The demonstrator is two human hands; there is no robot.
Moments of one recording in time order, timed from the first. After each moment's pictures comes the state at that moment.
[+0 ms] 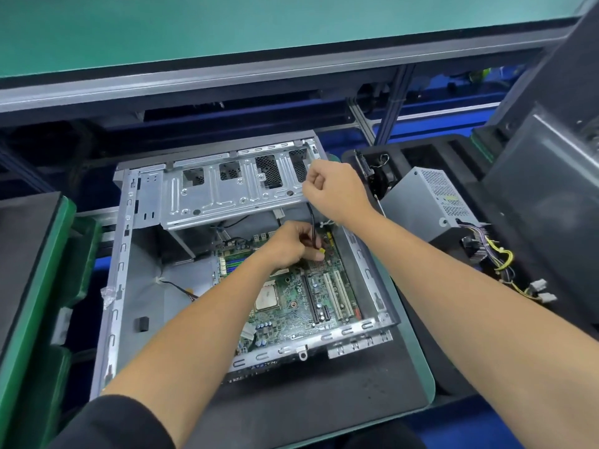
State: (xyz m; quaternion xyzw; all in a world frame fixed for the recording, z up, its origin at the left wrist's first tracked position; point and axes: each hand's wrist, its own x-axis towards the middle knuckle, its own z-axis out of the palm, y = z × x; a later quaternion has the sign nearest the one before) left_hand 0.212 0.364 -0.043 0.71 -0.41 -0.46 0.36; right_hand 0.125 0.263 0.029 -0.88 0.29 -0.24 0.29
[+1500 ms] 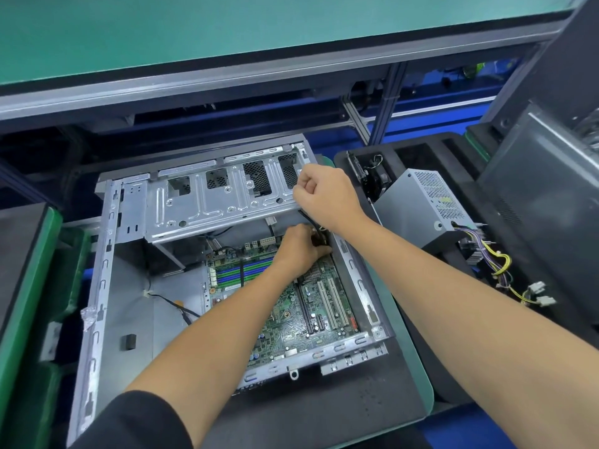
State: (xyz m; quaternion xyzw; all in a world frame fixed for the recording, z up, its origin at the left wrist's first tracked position) left_hand 0.186 0.333 -0.063 0.80 -0.44 -0.27 0.29; right_hand 0.127 0.258 0.028 -0.86 0.32 -0.24 0.32
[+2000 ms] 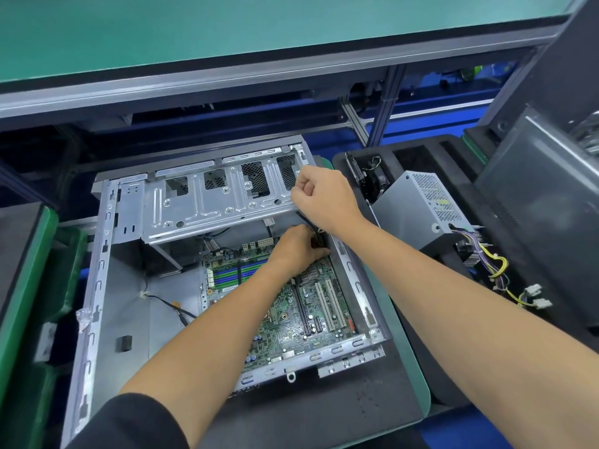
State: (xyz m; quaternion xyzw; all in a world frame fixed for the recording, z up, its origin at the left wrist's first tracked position) left_hand 0.191 0.329 -0.064 0.80 -0.48 -0.26 0.22; right_hand 0.127 0.258 0.027 -0.86 0.32 -0.24 0.32
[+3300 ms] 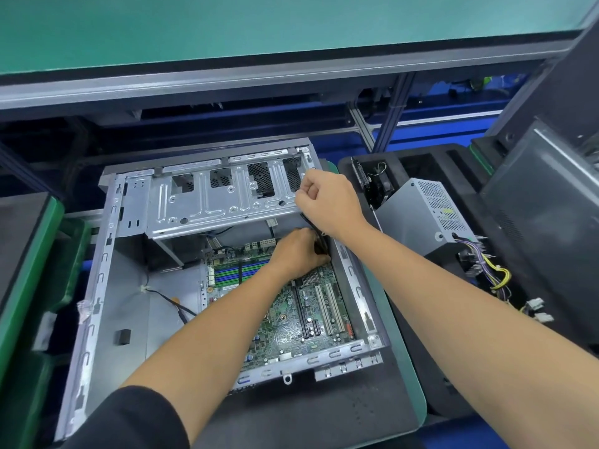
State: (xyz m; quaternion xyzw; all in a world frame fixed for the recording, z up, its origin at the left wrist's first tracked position) left_hand 0.192 0.331 -0.063 0.81 -0.51 -0.24 0.18; right_hand 0.127 0.259 0.028 -0.86 0.32 -0.24 0.31
